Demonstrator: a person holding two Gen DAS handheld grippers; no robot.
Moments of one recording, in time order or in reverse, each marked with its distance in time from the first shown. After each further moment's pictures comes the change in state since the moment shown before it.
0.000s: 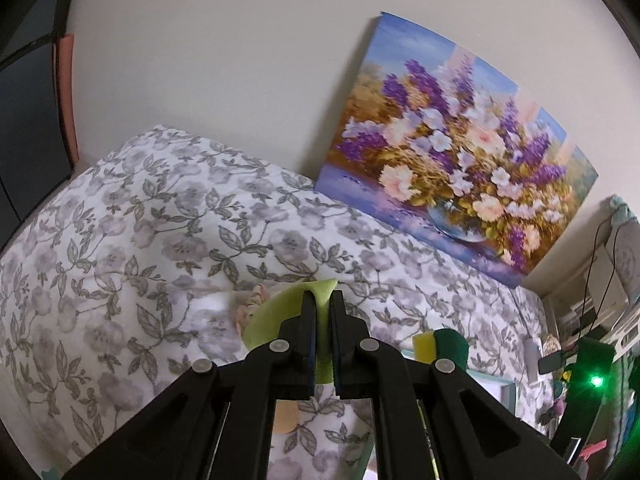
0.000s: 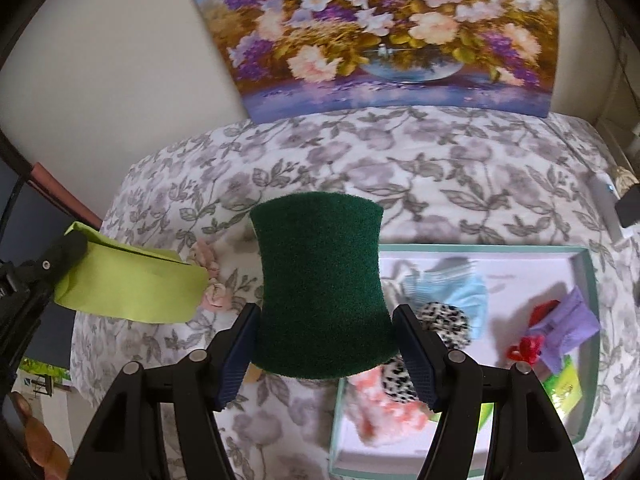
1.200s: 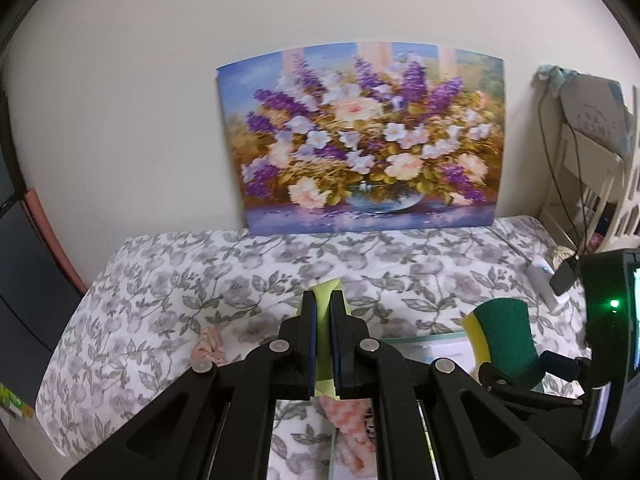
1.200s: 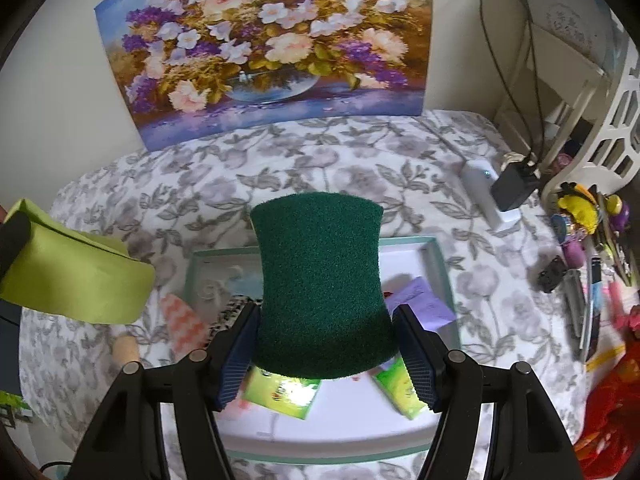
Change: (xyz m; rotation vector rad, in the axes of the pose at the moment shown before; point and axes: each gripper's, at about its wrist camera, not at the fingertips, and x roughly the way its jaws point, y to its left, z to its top) left arm -0.030 -0.165 -0.068 0.456 -0.151 0.090; right arm -0.057 -0.114 -0.011 0.067 -0.047 -0.268
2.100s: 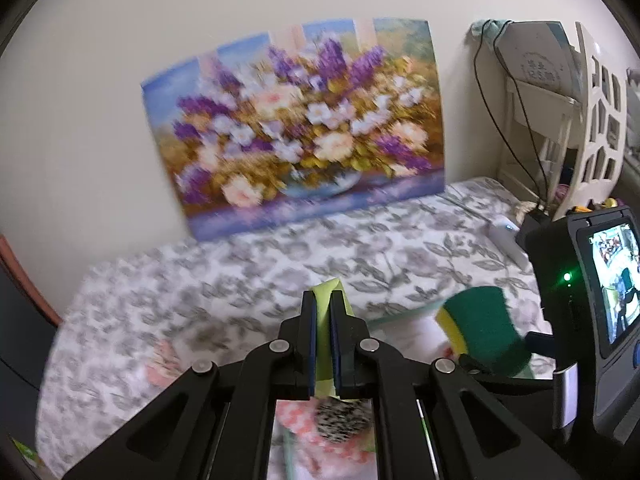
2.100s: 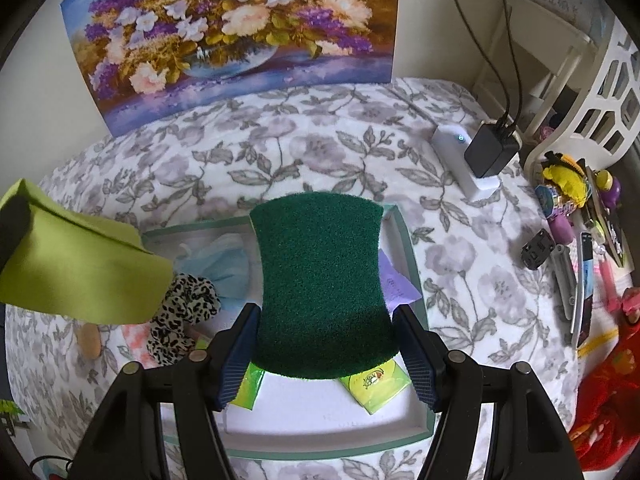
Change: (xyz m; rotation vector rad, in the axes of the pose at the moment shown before) left arm 0.013 -0.064 -0.020 0.164 0.009 -0.112; right arm 0.029 -0.036 -0.013 0.034 0.084 -0.053
